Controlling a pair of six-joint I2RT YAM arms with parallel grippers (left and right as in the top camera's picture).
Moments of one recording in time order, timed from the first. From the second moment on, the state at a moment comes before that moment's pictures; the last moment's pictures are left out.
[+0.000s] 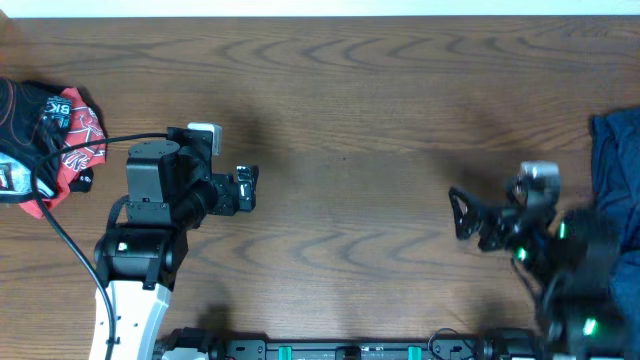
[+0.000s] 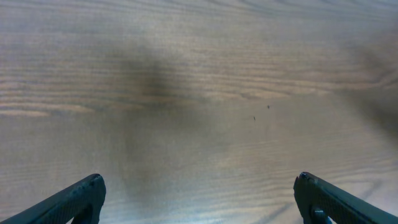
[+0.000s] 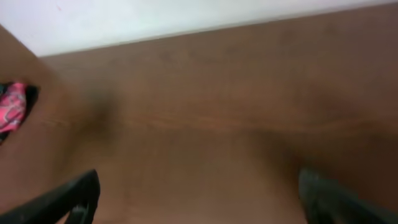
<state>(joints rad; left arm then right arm) -0.07 0.98 0.90 -0.68 0.25 -0.09 -0.02 0.67 0.73 -0.65 -0.37 0.19</state>
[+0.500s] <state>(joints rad) -0.07 0.98 0.90 -0.68 0.25 -0.09 -0.02 1.43 1.29 -1.16 -0.38 0.09</state>
